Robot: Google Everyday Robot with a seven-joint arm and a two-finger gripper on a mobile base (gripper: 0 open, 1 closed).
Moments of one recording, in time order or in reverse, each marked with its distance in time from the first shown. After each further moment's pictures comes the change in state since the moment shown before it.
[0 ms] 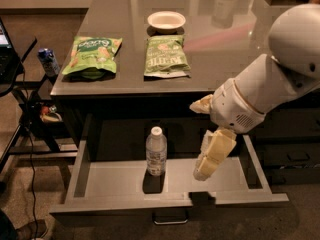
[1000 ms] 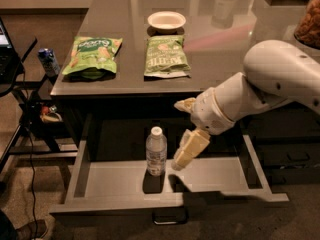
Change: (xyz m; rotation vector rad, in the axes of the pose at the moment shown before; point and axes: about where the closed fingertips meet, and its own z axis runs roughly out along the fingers) arm -0.009 -0.048 0.058 0.059 -0.140 -0.032
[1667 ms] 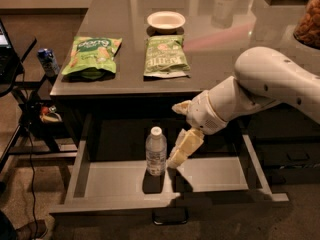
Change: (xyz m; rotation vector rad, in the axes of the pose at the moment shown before) arm 0.009 -0.016 0.023 -0.025 -0.018 0.044
